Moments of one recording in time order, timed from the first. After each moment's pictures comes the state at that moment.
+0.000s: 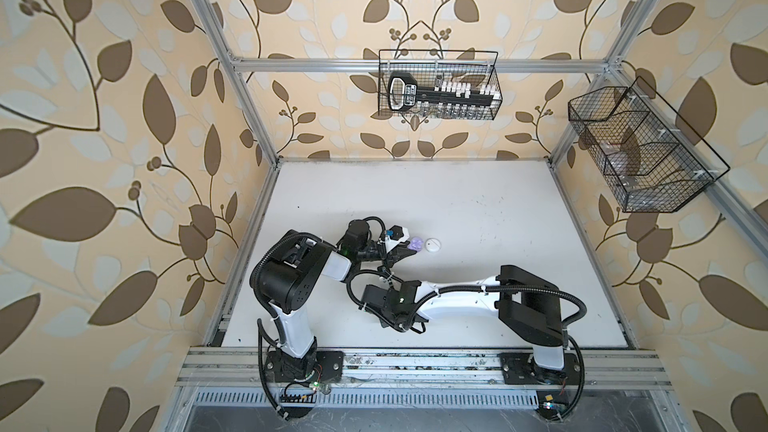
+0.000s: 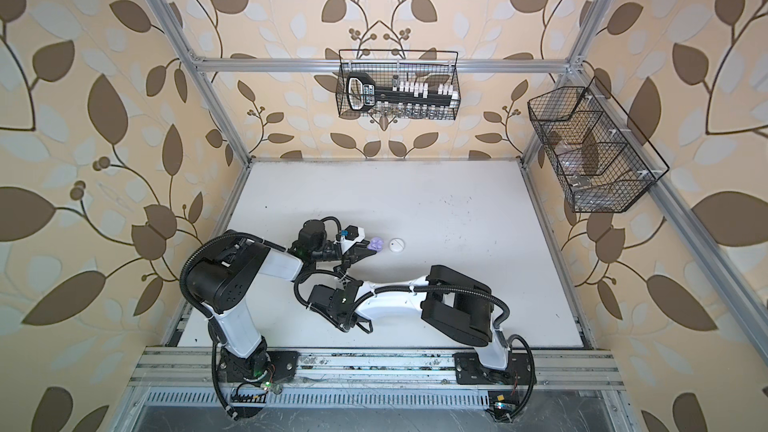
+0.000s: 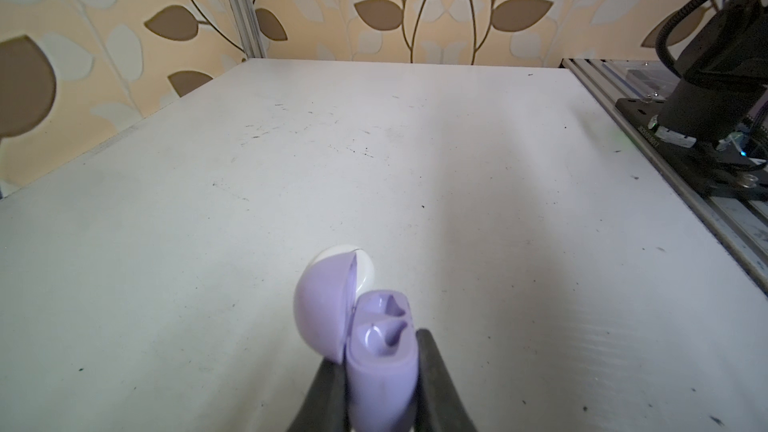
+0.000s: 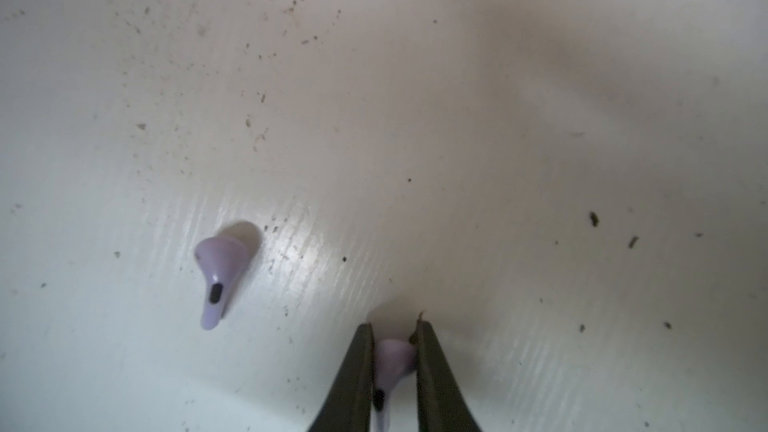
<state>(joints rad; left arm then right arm) -0.42 1.80 0.58 0.86 0.89 0.35 1.28 1.97 1.28 -0.62 0.34 0.90</state>
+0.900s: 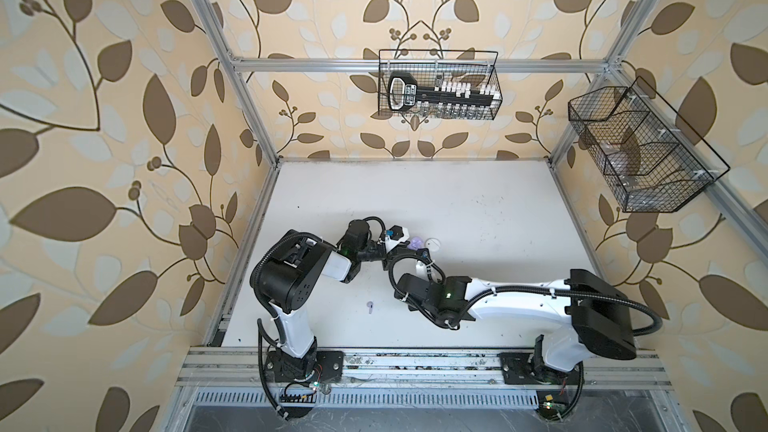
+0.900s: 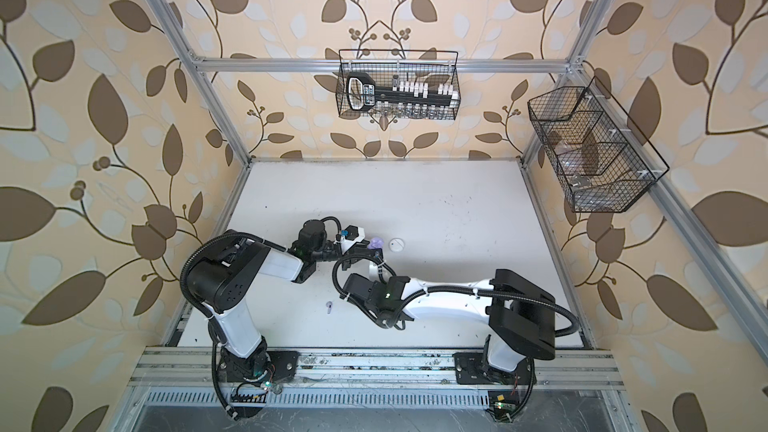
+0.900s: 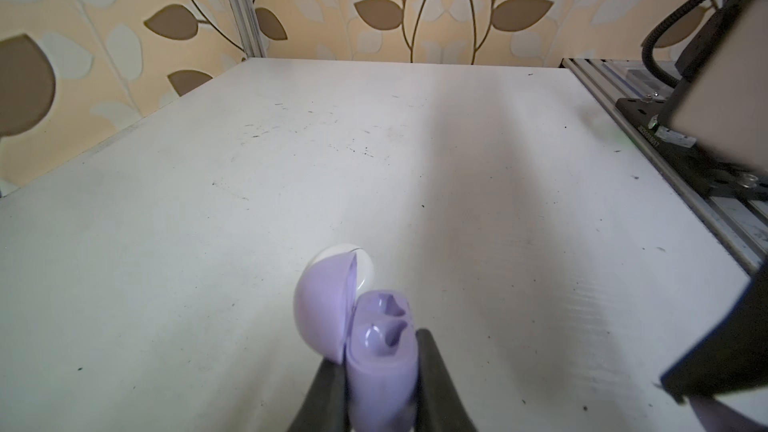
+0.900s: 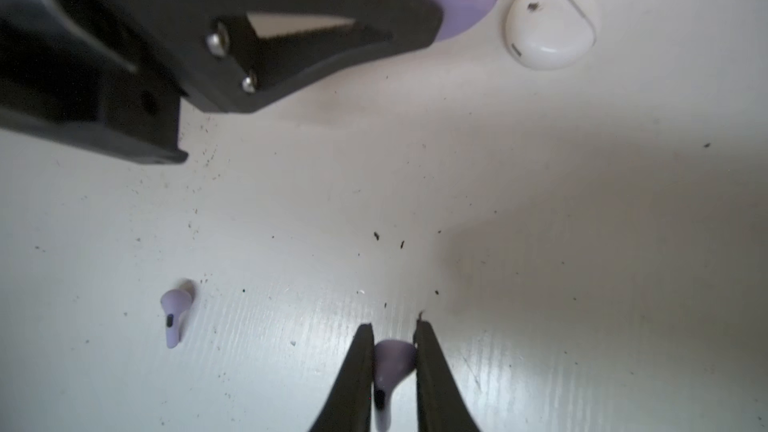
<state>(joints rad) -0.42 1.80 0.58 0.86 0.89 0.34 1.20 1.57 0.96 -0.51 0.52 1.01</state>
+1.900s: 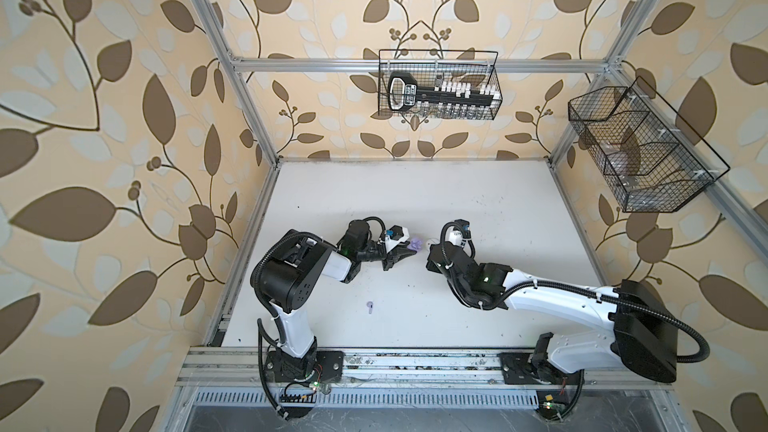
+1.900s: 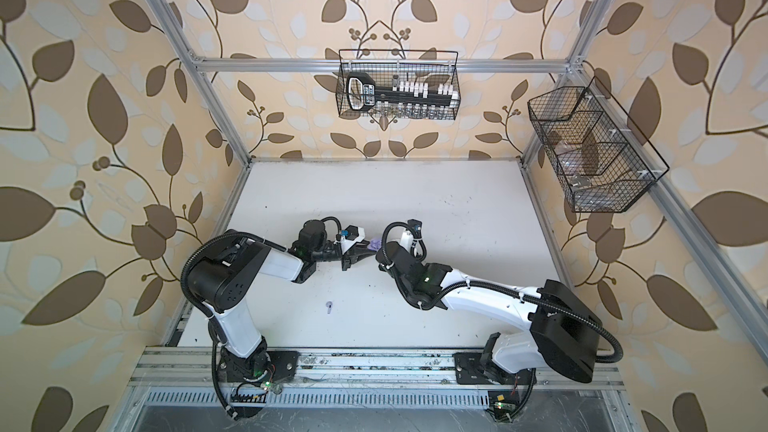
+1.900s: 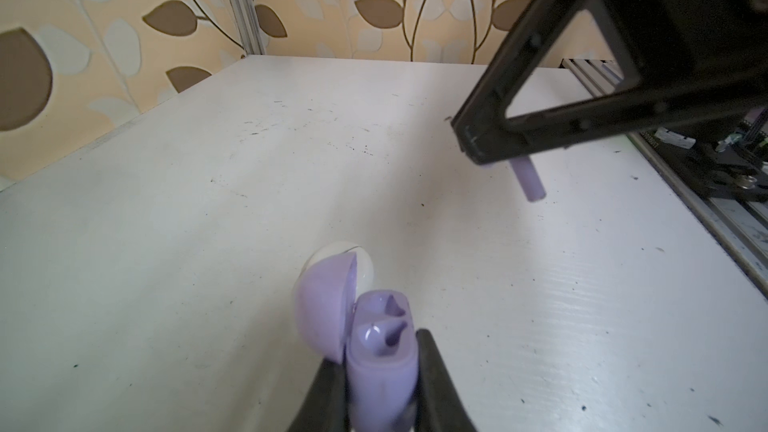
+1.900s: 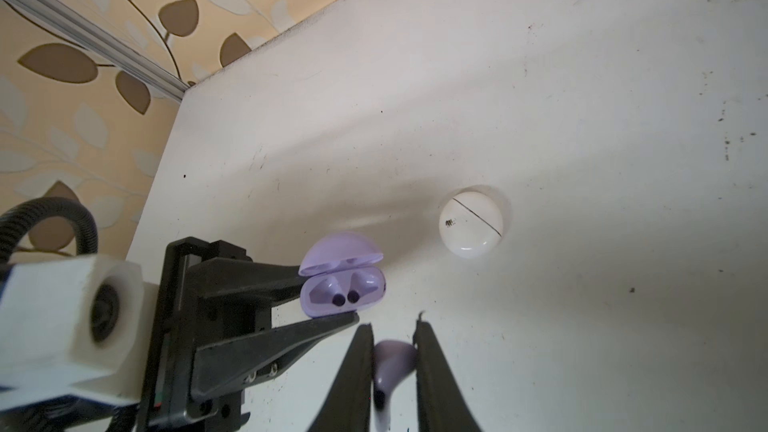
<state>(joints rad) -0.42 1.80 0.58 0.86 0.89 0.34 0.96 1.38 0.78 -0.11 0.58 1.00</state>
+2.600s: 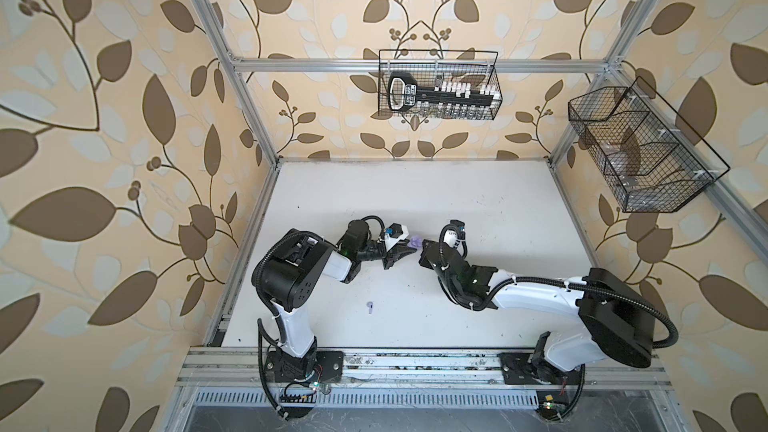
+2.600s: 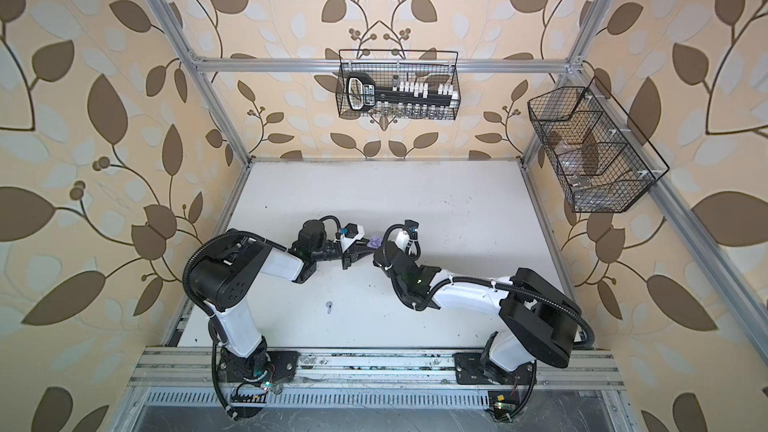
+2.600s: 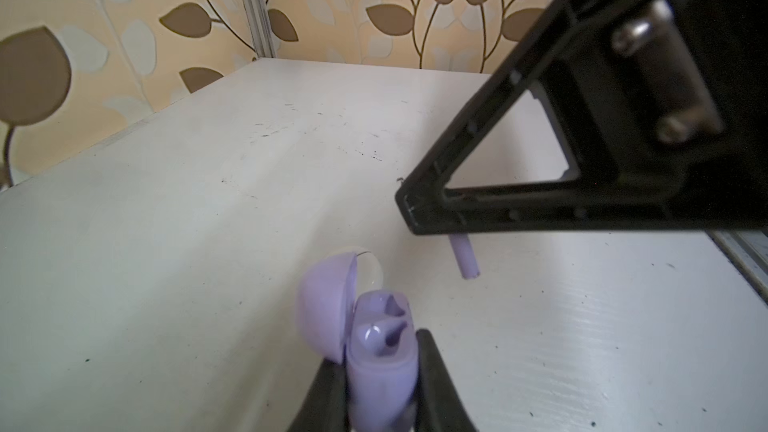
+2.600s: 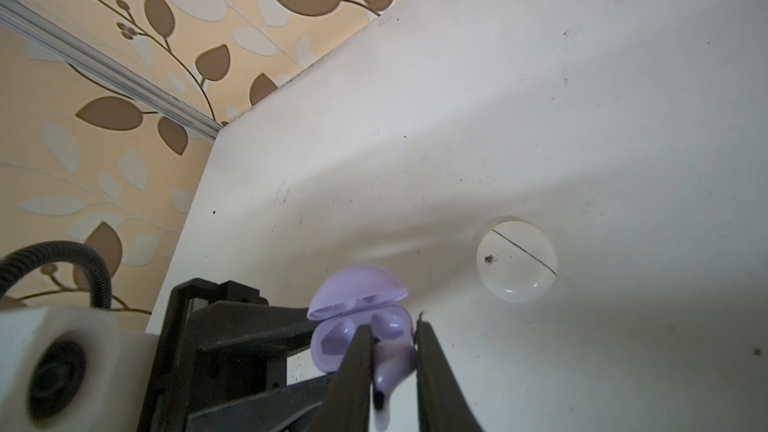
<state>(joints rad) -0.40 1.82 0.58 0.92 0.87 0.28 0.95 1.51 0.73 0.21 0.61 1.00</state>
